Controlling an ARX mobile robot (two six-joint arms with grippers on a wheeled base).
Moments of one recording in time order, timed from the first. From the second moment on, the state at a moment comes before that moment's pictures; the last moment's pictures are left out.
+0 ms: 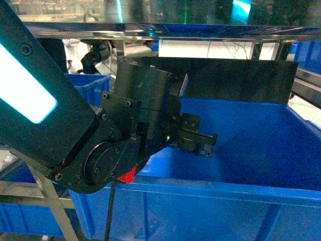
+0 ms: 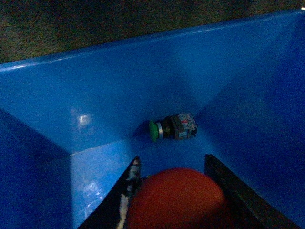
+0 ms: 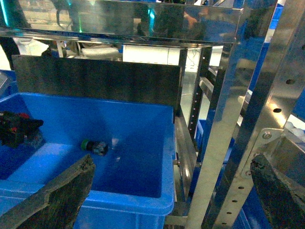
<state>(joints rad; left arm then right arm) -0.50 2.24 1.11 0.74 -0.12 -0.05 -0.28 0.25 0.06 0.15 -0.29 -0.02</state>
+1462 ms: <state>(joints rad) -0.26 0.62 0.12 0.56 0.03 -0.05 -0.28 0.25 0.06 0.15 -0.29 -0.02</state>
